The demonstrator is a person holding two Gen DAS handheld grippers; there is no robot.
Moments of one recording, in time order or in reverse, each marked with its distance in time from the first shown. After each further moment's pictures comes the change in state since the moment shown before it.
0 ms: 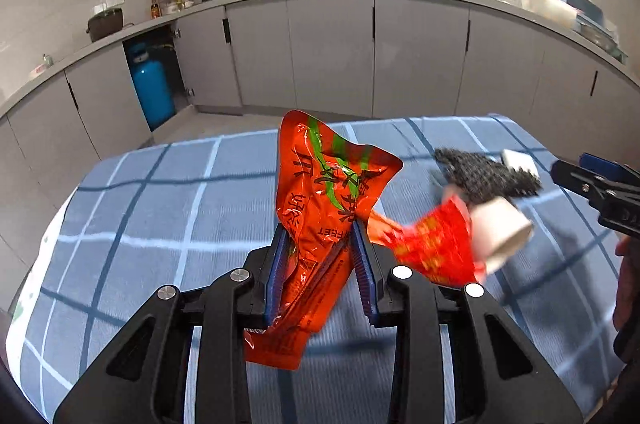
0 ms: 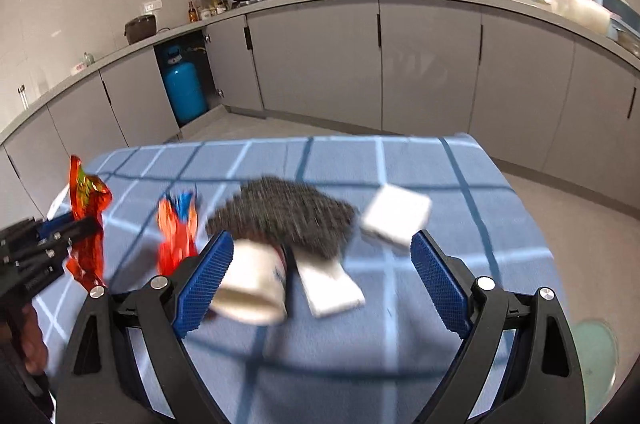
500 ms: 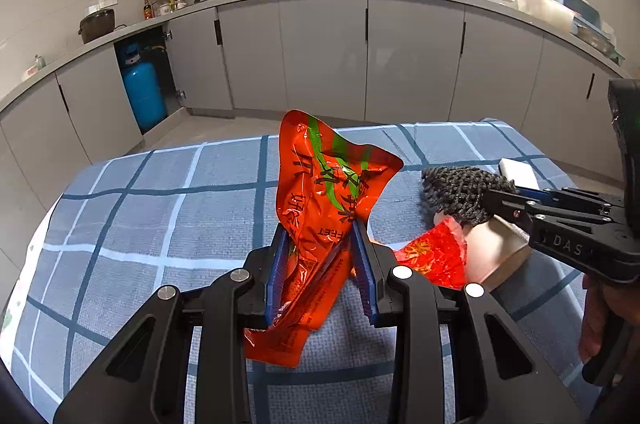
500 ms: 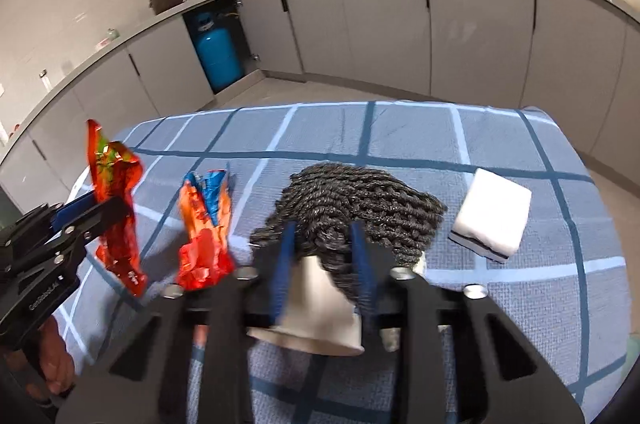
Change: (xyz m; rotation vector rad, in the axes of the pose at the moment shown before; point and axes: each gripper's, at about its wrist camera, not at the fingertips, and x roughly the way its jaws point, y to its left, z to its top) left arm 0.014 -0.014 0.005 0.001 -0.005 -0.030; right arm 0.048 0.030 -0.004 -0.027 0.132 0.157
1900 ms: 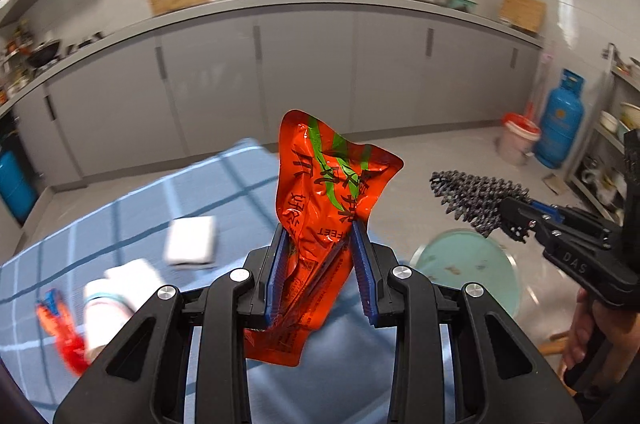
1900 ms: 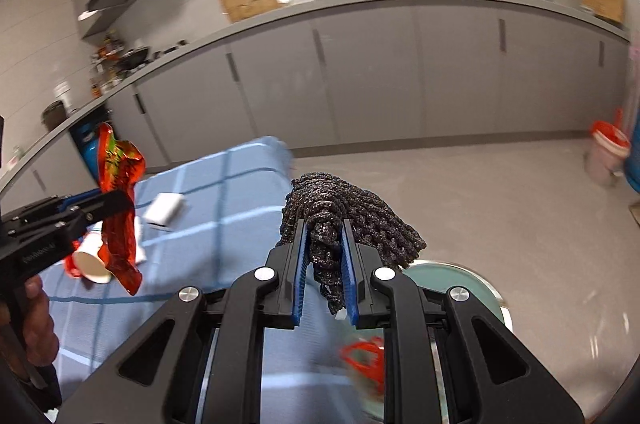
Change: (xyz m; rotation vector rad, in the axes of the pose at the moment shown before) left arm -0.046 -0.303 0.016 0.324 -0.030 -0.467; right arm -0.237 -0.247 -0.137 0.366 -0.253 -0.409
